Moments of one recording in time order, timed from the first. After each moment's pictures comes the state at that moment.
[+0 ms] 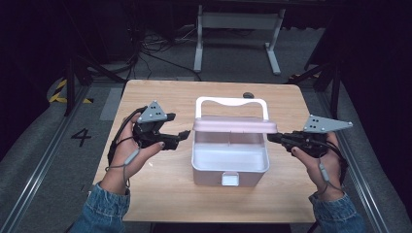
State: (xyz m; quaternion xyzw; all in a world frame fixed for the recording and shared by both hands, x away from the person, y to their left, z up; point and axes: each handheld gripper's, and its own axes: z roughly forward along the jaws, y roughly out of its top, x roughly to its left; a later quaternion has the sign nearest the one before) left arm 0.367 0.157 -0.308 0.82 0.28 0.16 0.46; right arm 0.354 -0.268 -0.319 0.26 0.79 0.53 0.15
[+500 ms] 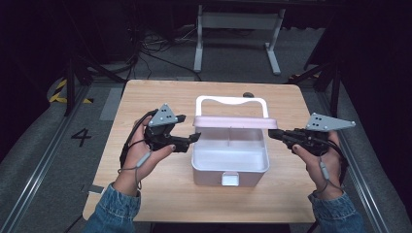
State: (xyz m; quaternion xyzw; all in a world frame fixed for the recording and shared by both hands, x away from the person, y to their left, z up) left arm 0.369 0.131 -0.315 0.81 0.27 0.16 0.49; right arm 0.357 -0.271 -0.318 0.27 0.78 0.55 0.16
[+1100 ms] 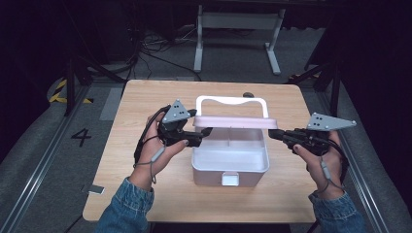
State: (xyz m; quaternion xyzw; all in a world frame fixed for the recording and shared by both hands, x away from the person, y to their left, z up) left arm 0.383 0.106 -0.317 0.80 0.26 0.18 0.51; right arm 0.358 -0.273 -0.318 0.27 0.78 0.55 0.15
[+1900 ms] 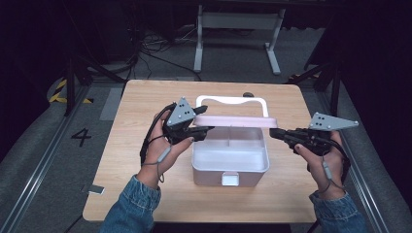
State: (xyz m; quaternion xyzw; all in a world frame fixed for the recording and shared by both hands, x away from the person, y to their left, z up) left arm 0.381 0.094 -0.309 0.78 0.22 0.21 0.54; right arm 0.357 -0.275 -0.317 0.27 0.77 0.56 0.15
